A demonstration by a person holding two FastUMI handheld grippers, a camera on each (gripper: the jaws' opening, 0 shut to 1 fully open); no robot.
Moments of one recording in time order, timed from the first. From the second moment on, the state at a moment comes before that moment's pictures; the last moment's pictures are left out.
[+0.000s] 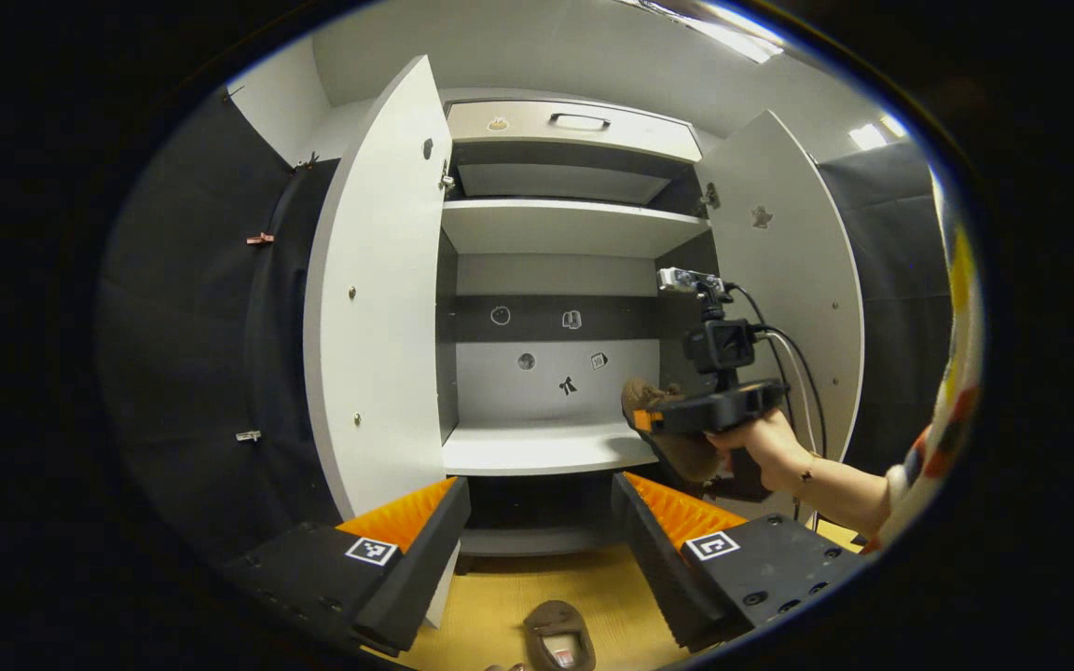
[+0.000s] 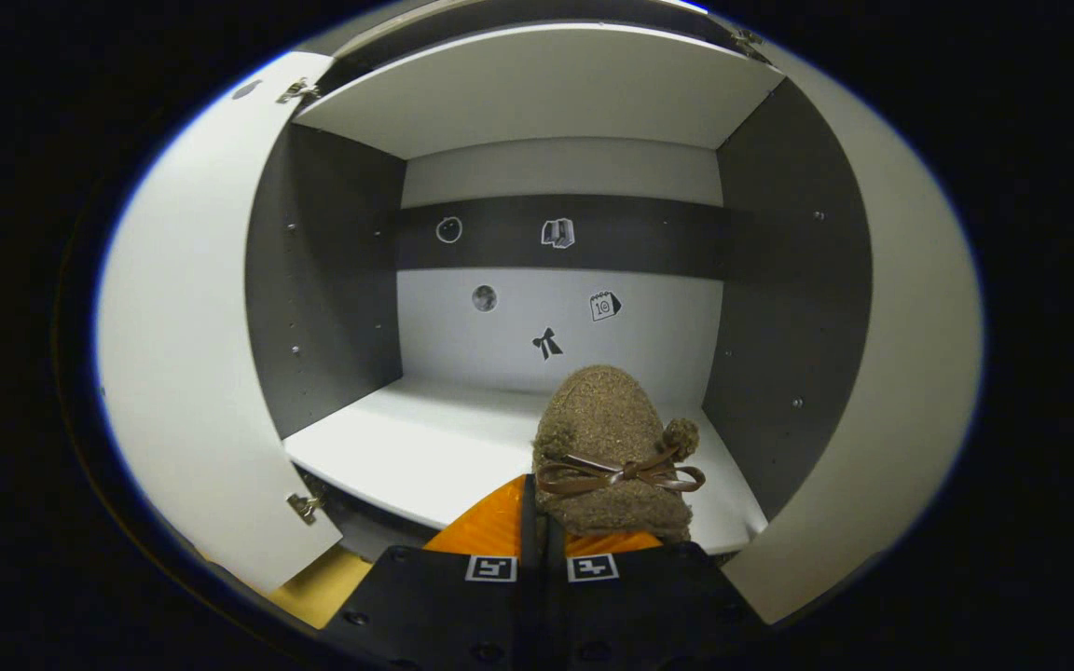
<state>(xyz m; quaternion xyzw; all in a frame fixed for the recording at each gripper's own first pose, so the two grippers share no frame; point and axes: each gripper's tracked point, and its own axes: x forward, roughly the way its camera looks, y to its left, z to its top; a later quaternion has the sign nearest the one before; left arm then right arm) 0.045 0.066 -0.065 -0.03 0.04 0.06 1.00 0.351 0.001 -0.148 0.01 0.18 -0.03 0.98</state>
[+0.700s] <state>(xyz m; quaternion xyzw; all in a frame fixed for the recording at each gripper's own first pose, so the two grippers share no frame) 0.041 0.107 -0.083 -0.05 0.07 0.14 0.99 0.483 -0.038 -0.209 0.05 0.30 -0.07 0.95</state>
